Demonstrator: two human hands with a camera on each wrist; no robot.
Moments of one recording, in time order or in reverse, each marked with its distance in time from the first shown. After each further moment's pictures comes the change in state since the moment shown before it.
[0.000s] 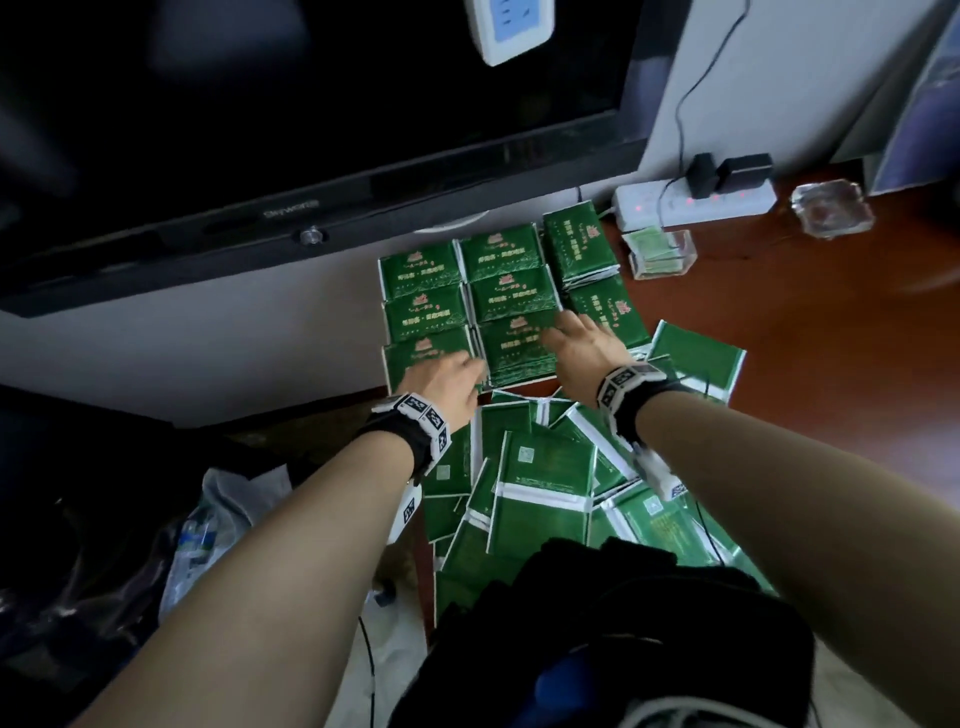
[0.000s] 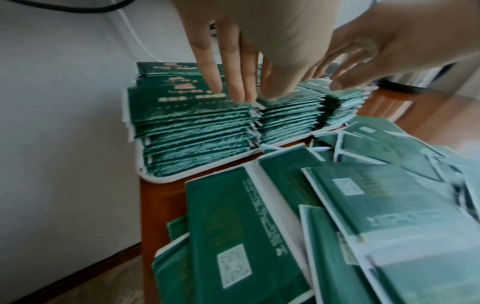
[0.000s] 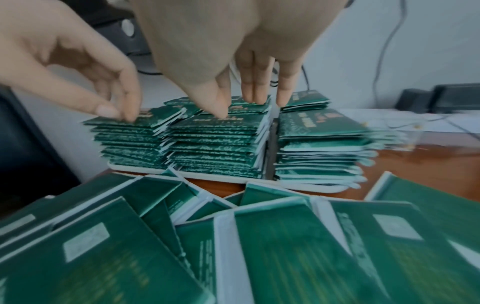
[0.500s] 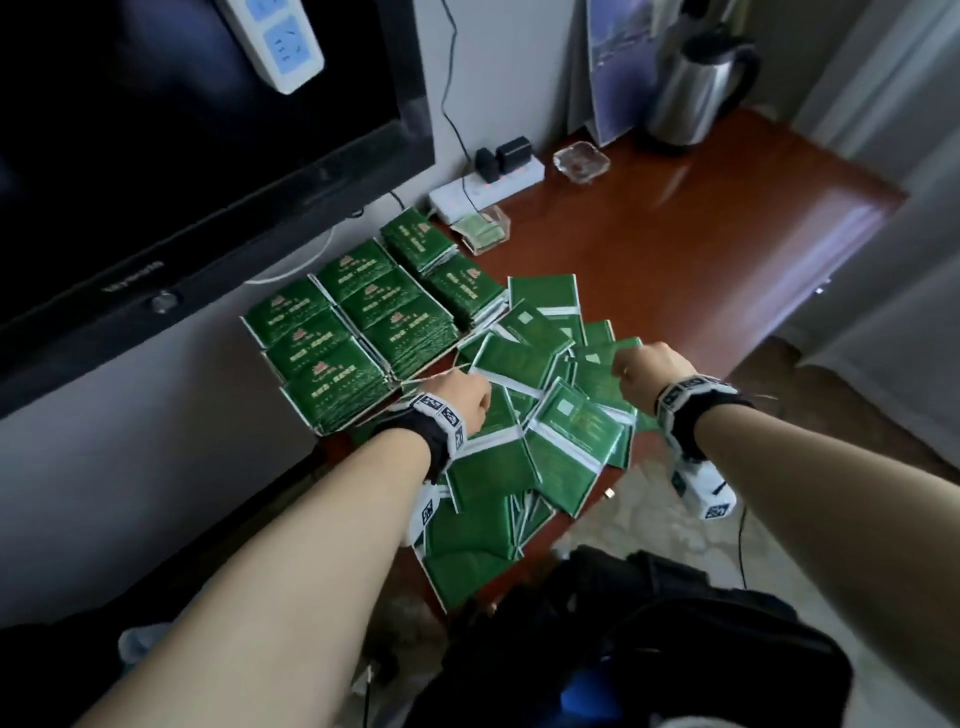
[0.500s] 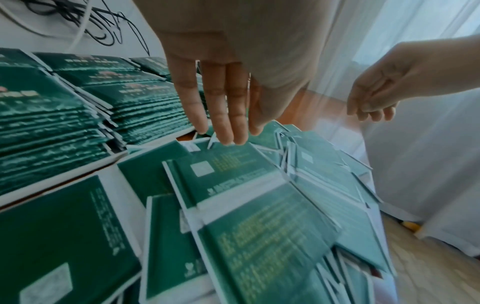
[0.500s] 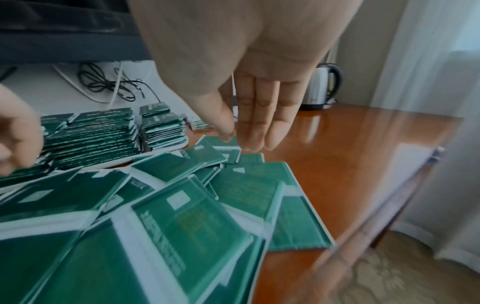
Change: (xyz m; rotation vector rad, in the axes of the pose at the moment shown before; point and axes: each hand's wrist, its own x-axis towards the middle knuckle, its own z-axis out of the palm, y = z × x) left_hand -0.028 0.102 0.002 0.091 -0.198 0.397; right_hand -0.225 0.033 0.024 0.201 -0.020 0.856
